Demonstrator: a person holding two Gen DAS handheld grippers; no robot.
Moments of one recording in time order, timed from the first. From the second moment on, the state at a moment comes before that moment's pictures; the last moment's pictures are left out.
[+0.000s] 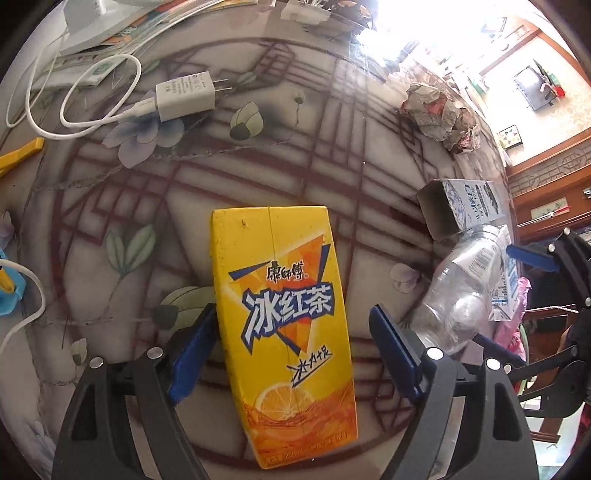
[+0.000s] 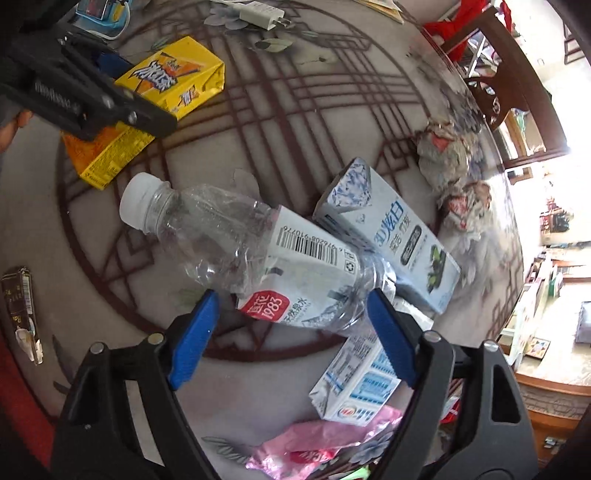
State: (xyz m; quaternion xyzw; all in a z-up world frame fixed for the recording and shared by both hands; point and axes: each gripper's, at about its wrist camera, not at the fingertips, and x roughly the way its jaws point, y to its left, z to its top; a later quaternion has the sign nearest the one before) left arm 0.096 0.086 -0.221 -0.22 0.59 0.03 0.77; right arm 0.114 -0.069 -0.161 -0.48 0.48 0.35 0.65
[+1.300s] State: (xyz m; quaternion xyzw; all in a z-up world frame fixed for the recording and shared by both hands) left arm 0.064 0.004 -0.139 -0.14 0.52 -0.07 0.84; right arm 0.021 -0.198 -0.068 0.05 0.48 0.16 0.86
